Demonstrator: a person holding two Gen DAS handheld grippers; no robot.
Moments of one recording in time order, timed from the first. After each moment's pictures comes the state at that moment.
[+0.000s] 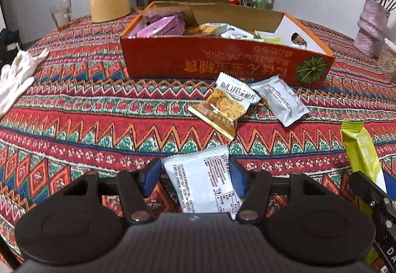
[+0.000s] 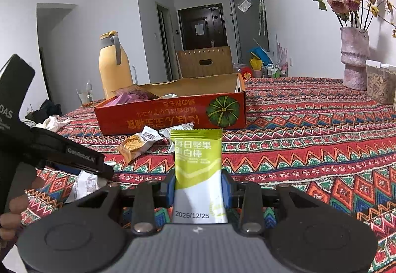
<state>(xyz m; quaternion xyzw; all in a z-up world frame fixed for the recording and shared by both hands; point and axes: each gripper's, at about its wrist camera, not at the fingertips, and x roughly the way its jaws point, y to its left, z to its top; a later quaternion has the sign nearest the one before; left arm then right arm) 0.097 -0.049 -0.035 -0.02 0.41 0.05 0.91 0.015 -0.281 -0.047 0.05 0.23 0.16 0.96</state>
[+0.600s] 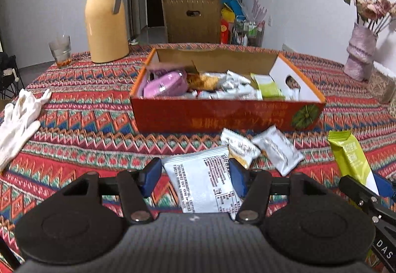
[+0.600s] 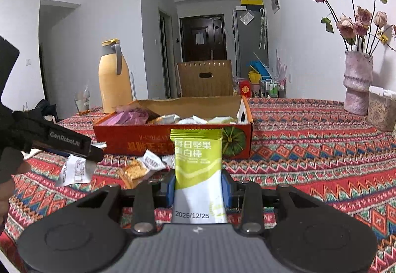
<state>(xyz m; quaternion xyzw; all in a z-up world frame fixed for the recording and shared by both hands) 0.108 -0.029 0.014 -0.02 0.34 0.03 0.94 0.033 -0.258 -0.015 0.02 0.20 0.15 0.97</state>
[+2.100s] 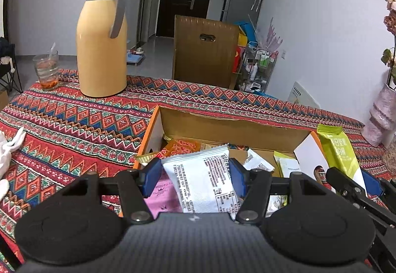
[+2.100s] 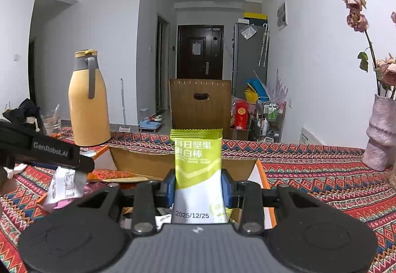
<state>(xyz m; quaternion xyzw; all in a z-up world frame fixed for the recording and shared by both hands) 0.269 0.021 0.046 -0.09 0.31 0.05 0.95 0.221 -0.199 0.034 -0.02 0.18 0.12 0.98</state>
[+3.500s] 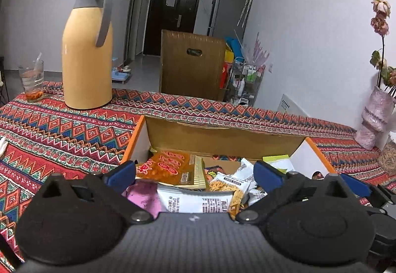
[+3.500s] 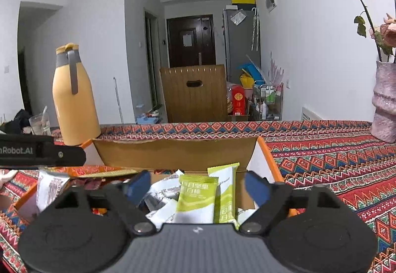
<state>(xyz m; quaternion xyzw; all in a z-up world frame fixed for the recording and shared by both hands) 0.272 0.018 0.024 -0.09 0.26 0.01 0.96 0.260 -0.207 -0.005 0.03 0.20 0.12 0.97</state>
